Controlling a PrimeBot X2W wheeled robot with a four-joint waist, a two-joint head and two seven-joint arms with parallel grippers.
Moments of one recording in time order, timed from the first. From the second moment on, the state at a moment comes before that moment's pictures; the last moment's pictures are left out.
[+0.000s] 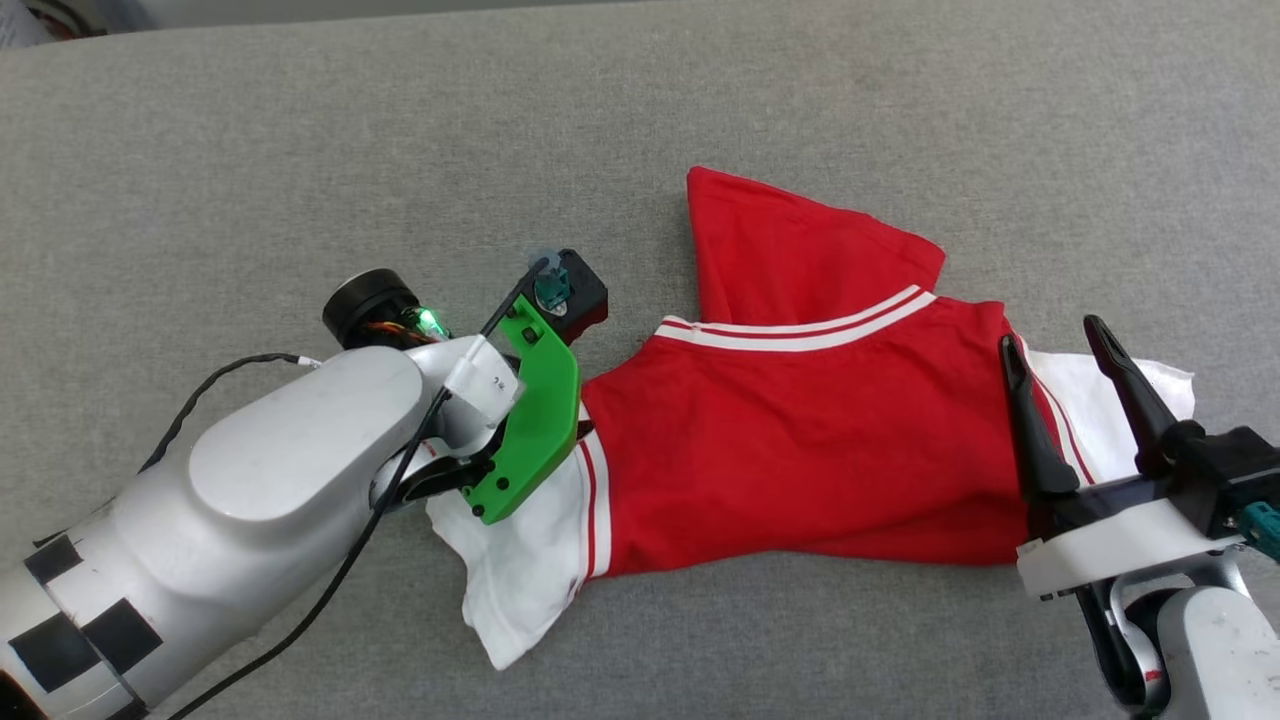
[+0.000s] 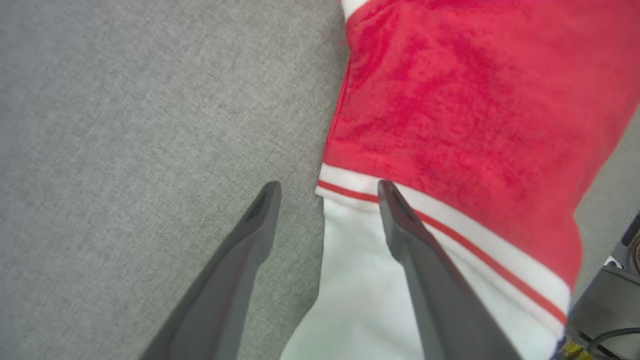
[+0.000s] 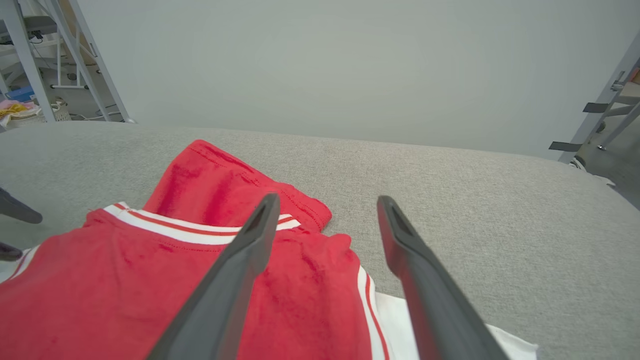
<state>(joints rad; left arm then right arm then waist) -1.00 0.57 -1.21 0.23 -0.92 -0.13 0.64 -0.12 -0.18 0.07 -0.02 0.18 0.13 -0.21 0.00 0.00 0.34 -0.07</state>
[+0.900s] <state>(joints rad) -1.17 0.66 -1.28 0.20 -0.78 -0.13 0.54 -0.17 -0.14 0.06 0.07 0.15 0.13 -0.25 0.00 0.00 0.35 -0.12</state>
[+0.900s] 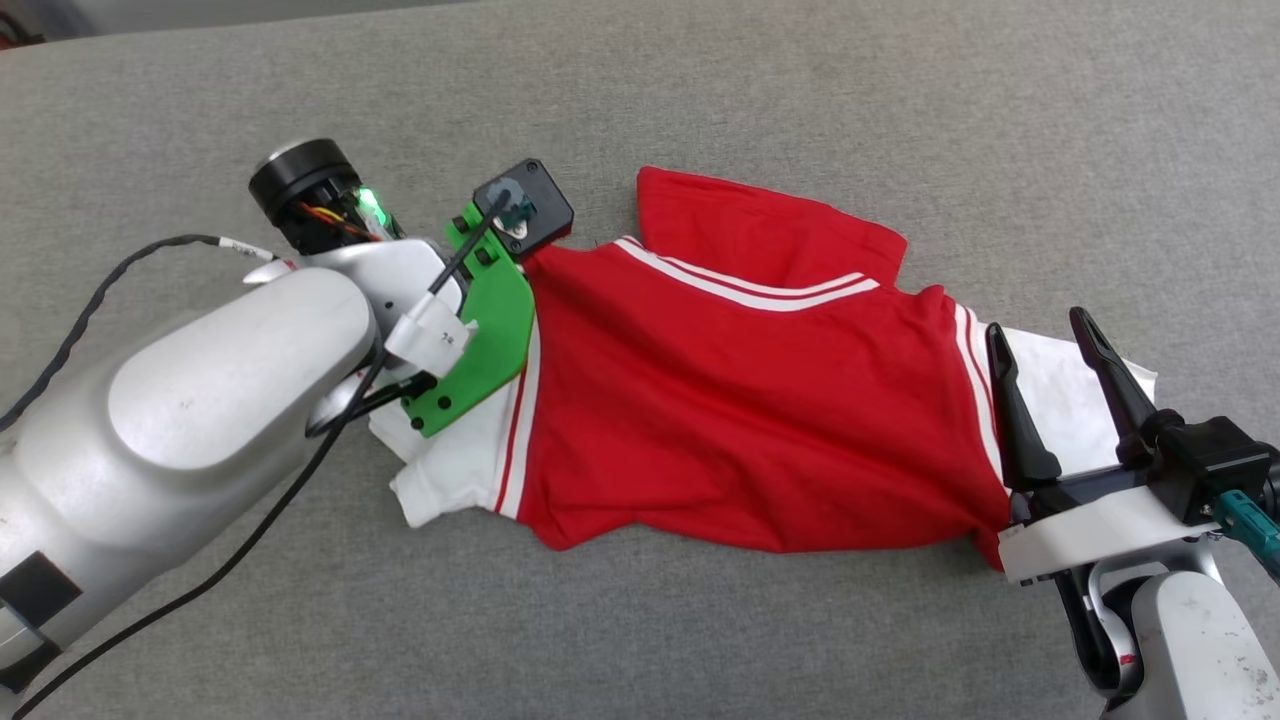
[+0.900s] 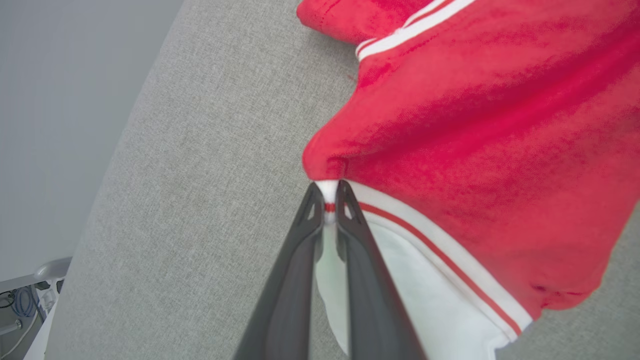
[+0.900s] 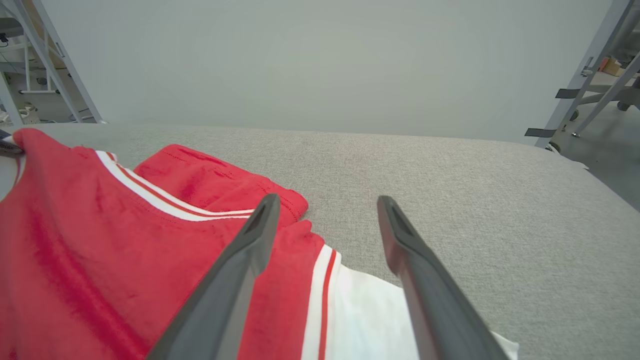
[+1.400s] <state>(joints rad) -1.06 0.58 -1.26 0.41 -0.76 -0.13 0.46 -0.19 -0.11 0.07 0.06 0.13 0.13 -0.26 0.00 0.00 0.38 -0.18</state>
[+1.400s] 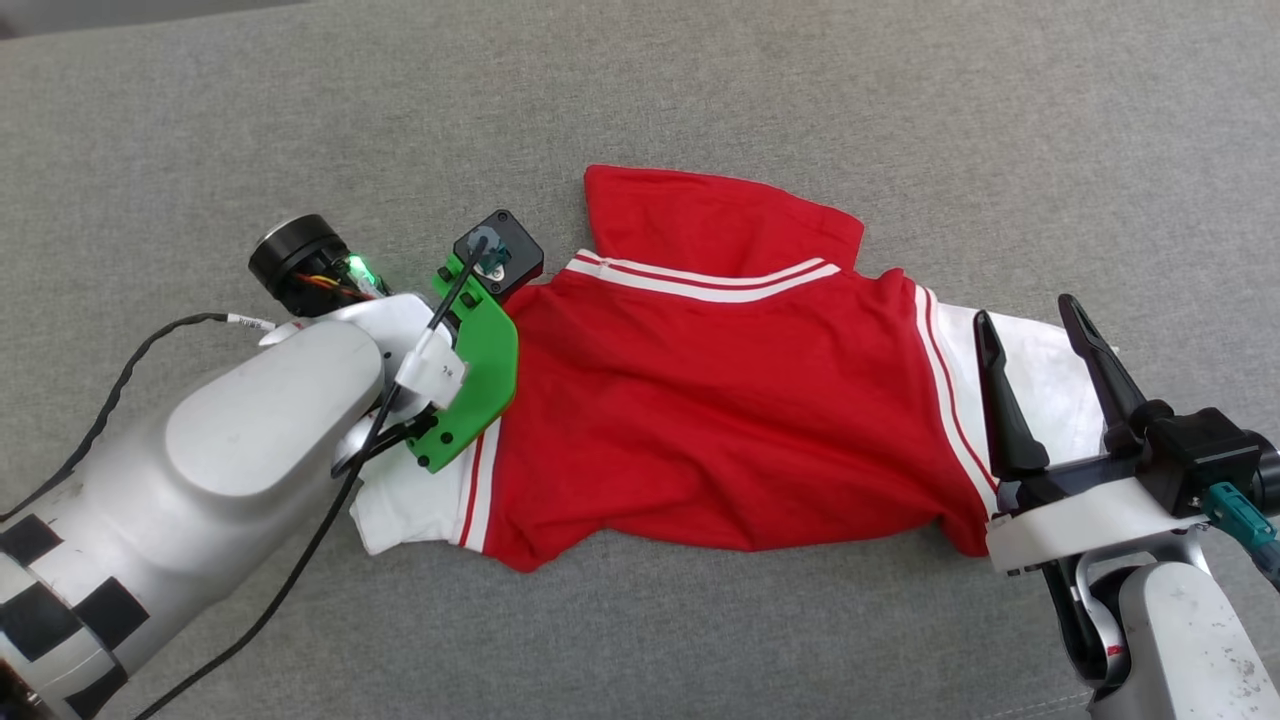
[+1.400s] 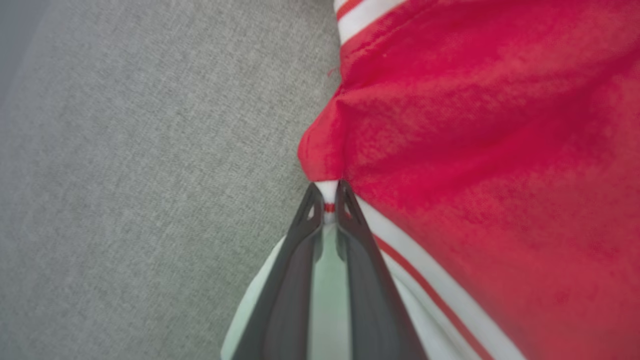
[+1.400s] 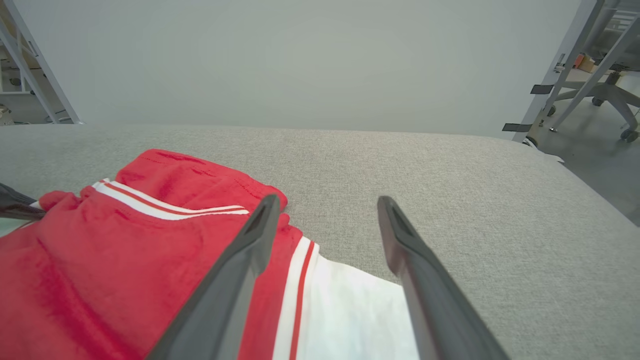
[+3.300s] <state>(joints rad) -1.00 0.71 -1.25 0.39 -1.05 -0.13 0.55 -0.18 -0.11 0.03 0.03 0.11 0.13 -0.26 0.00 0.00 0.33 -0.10</state>
